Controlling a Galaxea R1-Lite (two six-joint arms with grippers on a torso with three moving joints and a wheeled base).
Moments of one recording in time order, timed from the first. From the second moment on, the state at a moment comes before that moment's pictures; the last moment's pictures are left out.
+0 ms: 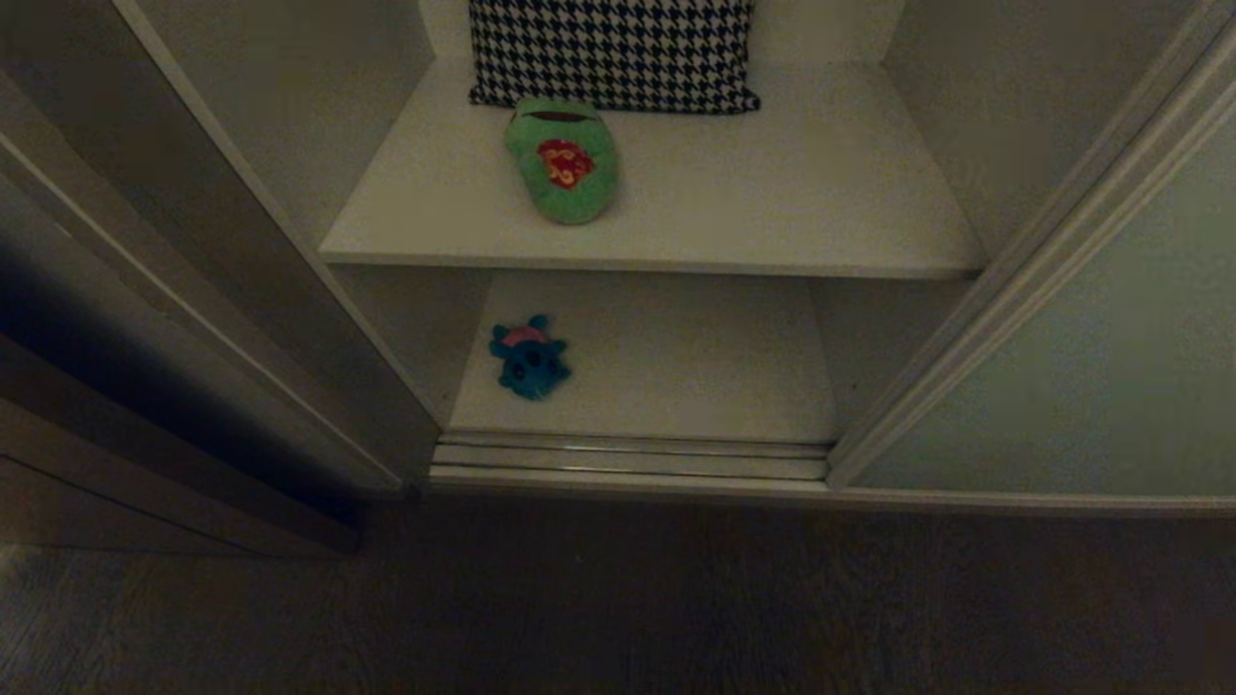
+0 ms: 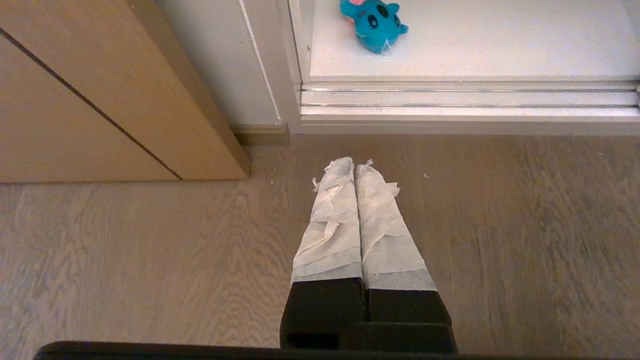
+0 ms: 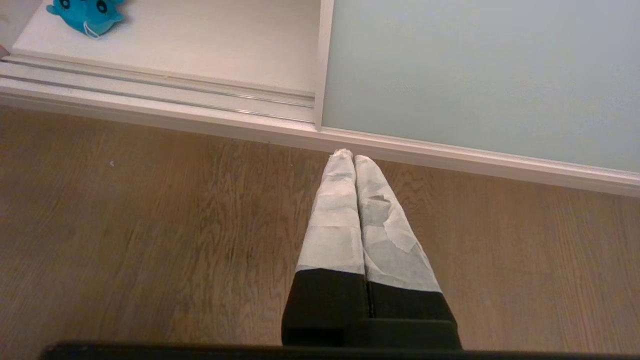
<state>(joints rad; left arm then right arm) -0.01 0.00 0.00 0.01 -0.03 0.06 0.00 0.00 0.00 0.00 0.02 -0.05</state>
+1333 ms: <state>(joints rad) -0.09 1.10 -1.09 -0.11 -0.15 -0.06 0.00 0.00 0.00 0.00 0.02 -0.05</state>
